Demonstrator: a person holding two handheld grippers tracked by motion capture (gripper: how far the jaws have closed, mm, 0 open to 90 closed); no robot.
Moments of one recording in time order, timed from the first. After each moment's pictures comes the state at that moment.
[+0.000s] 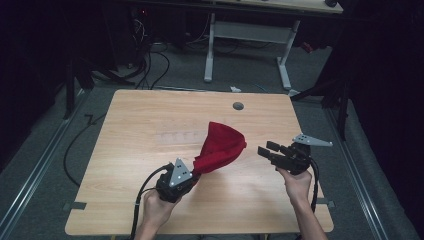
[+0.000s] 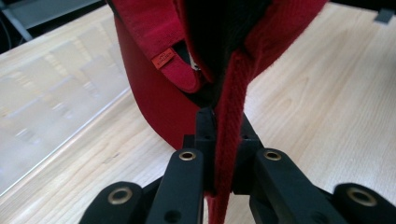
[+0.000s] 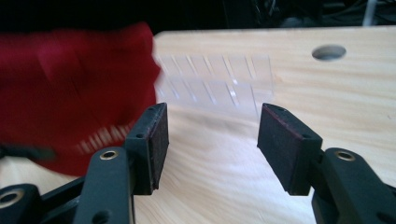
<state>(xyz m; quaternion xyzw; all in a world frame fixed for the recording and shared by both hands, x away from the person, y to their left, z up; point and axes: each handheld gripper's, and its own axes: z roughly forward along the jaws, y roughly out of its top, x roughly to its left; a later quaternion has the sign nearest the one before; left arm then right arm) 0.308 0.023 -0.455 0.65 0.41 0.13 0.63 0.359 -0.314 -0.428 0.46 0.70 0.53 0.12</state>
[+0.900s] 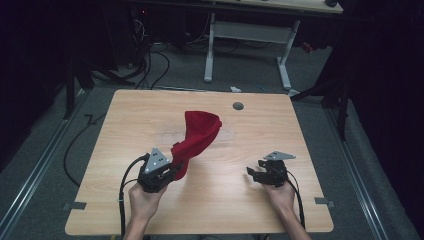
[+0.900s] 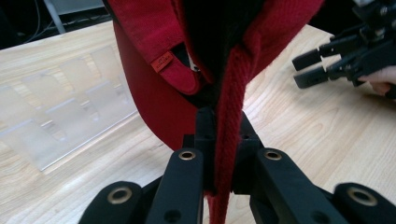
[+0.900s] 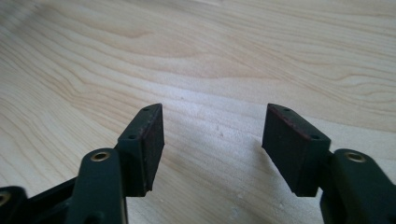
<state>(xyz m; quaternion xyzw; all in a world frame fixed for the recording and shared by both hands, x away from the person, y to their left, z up) 0.331 0.065 -0.442 0.59 0.47 0.13 0.64 0.369 -0.284 -0.522 0.49 0.78 0.35 0.17</state>
